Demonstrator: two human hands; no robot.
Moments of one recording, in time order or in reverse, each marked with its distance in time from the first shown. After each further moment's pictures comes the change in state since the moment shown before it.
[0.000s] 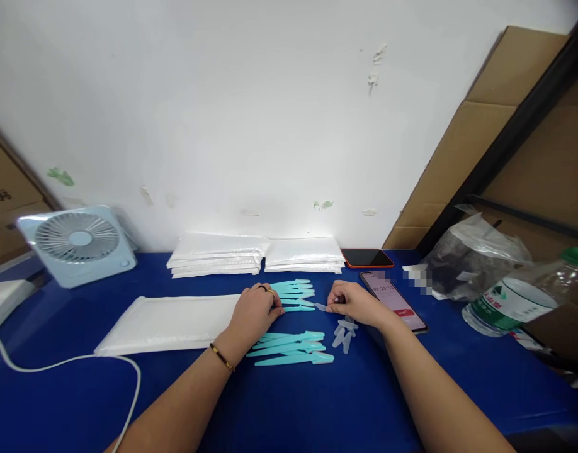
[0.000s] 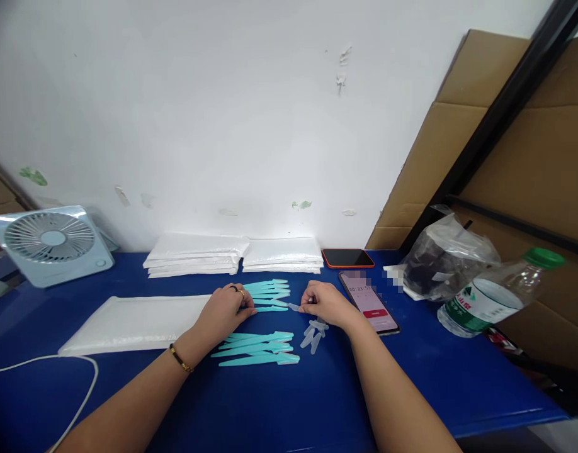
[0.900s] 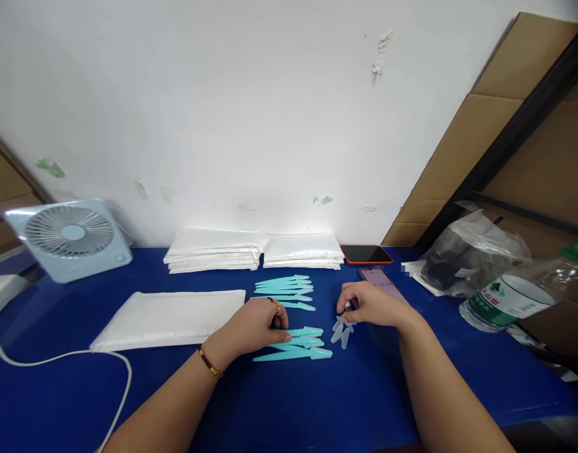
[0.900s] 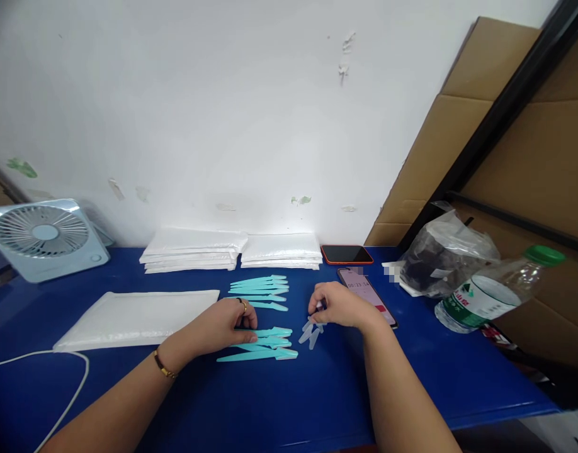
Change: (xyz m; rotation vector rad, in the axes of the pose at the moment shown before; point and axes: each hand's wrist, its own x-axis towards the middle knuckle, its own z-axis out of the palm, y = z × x) left_hand -0.017 0.009 -0.020 -0.229 -0.338 0.173; right_hand -0.022 -0.006 -0.025 -0.014 -0.149 0.014
